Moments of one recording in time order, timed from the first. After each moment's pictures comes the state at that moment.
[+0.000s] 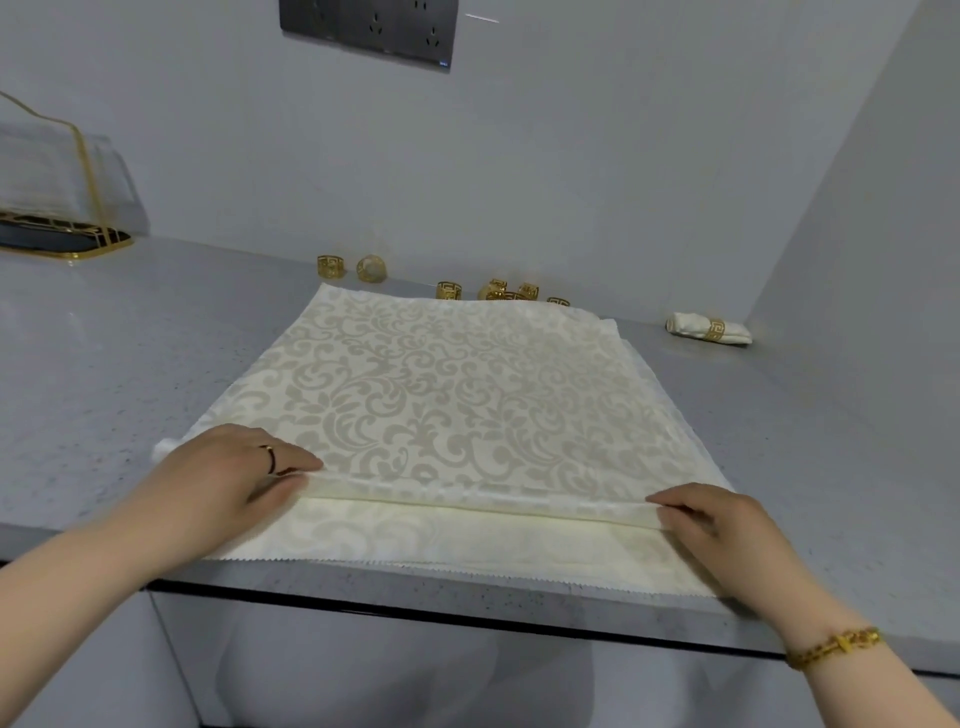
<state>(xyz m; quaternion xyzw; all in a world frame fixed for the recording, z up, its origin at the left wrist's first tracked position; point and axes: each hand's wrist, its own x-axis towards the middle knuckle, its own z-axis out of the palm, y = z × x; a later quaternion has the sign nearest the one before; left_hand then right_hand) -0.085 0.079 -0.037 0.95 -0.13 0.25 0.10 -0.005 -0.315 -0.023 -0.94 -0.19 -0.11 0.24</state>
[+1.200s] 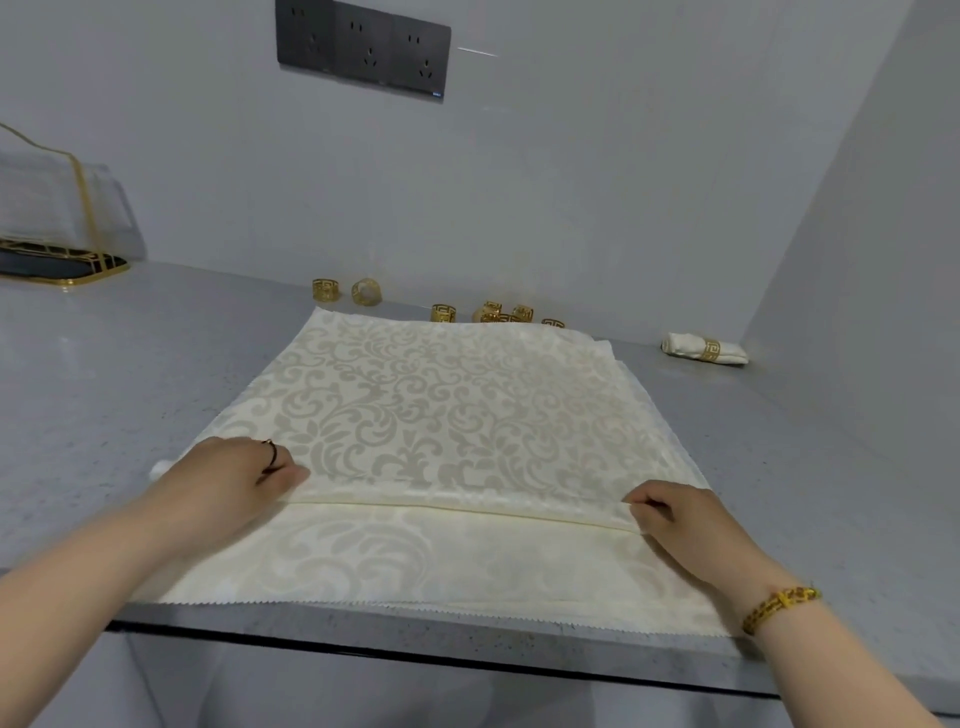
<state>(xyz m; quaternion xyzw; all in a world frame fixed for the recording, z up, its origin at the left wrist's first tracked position) -0.051 0.081 -0.030 0.97 0.03 0.13 0.18 0.031 -0.300 -0.015 -0.96 -0.18 -0.04 0.22</state>
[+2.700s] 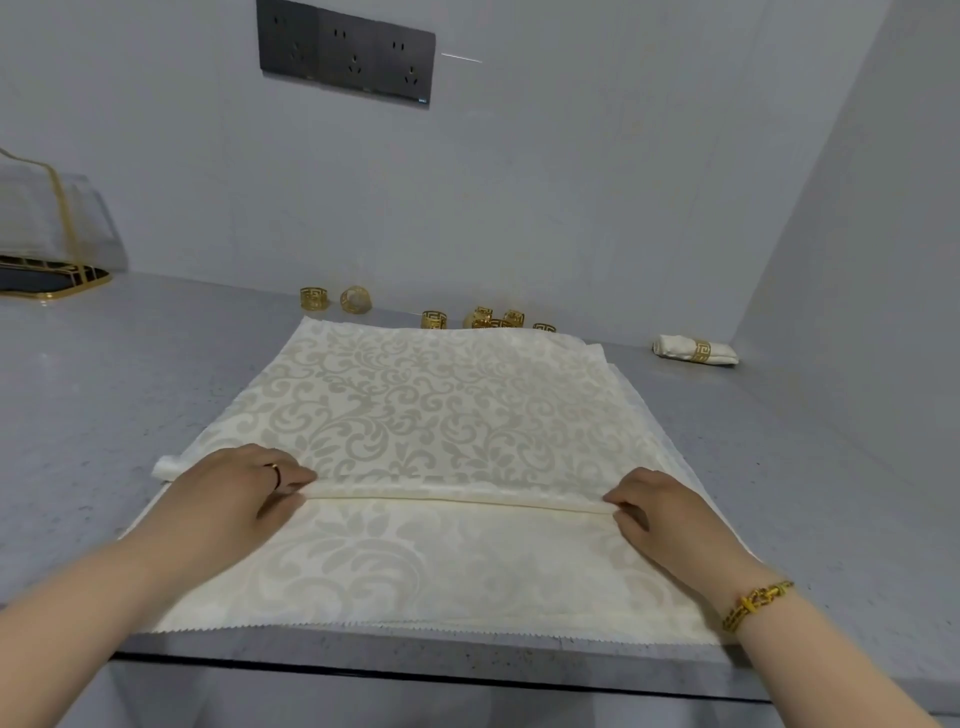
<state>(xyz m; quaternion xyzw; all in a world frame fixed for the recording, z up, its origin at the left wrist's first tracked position) -0.047 0.080 -0.040 0.96 -0.11 0.27 0.06 0.040 -0.292 -0.015 -0.96 -0.27 -0.08 0.10</state>
